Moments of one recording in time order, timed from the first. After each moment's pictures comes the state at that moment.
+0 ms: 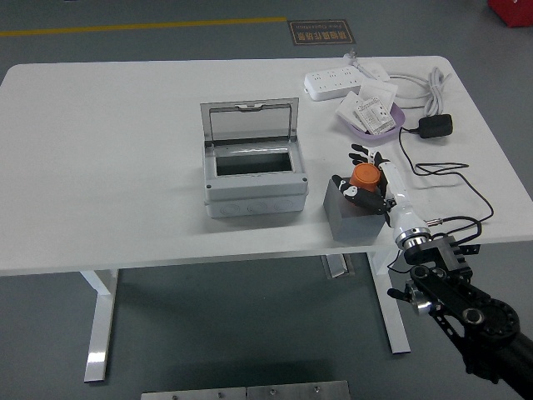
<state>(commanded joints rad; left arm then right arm) 0.02 0.28 -0.35 -0.18 0.23 0.02 -0.17 0.31 -0.22 0.93 1.09 -1.09 -0.37 0.31</state>
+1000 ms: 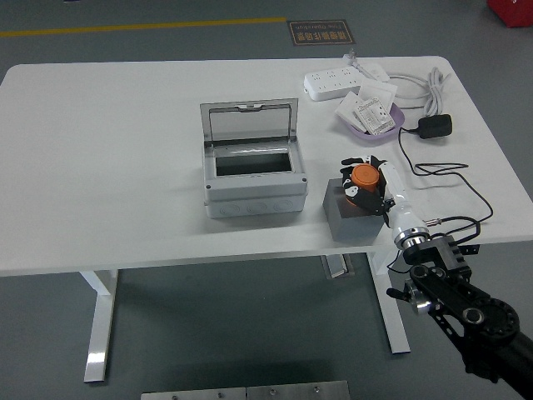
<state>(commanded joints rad) 0.02 0.28 -0.34 -0.18 0.22 0.02 -0.18 0.31 -0.22 0.91 1.10 -1.07 -0.37 0.28</state>
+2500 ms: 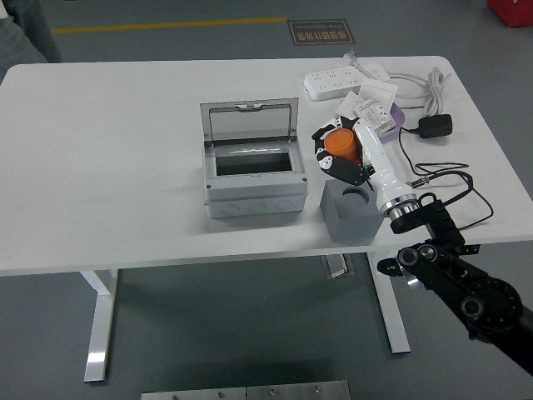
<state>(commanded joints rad) 0.02 0.28 -0.40 -0.18 0.28 0.04 -0.17 0.43 -0.28 0.84 1.32 -1.31 -0.43 0.18</state>
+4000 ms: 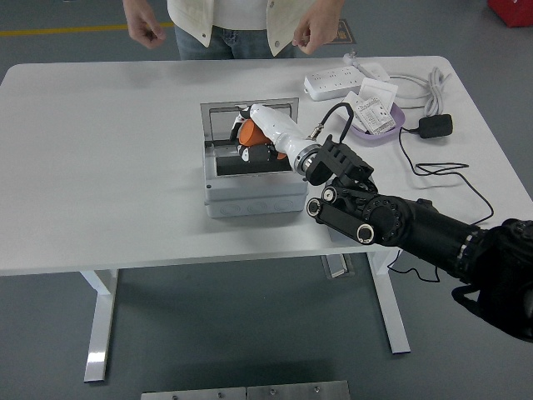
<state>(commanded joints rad) -0.01 0.30 -0.44 -0.18 0.35 0.03 -0.14 1.00 0.00 0.24 0.69 -1.21 -0.36 0.08</state>
